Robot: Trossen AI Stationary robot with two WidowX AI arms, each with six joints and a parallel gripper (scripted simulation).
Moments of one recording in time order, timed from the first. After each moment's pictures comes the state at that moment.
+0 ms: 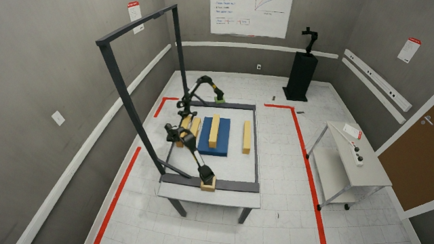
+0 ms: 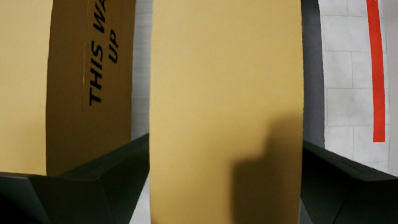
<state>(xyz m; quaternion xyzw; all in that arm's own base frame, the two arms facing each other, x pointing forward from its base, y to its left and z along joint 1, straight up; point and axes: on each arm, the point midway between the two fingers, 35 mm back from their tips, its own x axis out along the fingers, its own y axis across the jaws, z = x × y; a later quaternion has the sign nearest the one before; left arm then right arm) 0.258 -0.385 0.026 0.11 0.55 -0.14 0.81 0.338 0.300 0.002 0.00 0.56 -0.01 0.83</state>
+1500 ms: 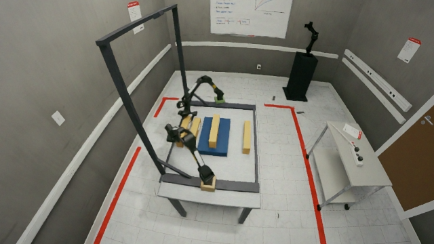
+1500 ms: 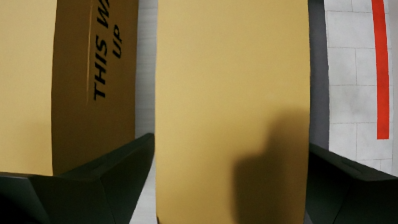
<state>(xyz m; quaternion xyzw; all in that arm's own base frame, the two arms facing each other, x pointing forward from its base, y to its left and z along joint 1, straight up) 0.257 -0.382 0.027 0.11 0.56 -0.14 0.81 0.338 0.300 -0.003 0.01 0.56 0.00 0.83</state>
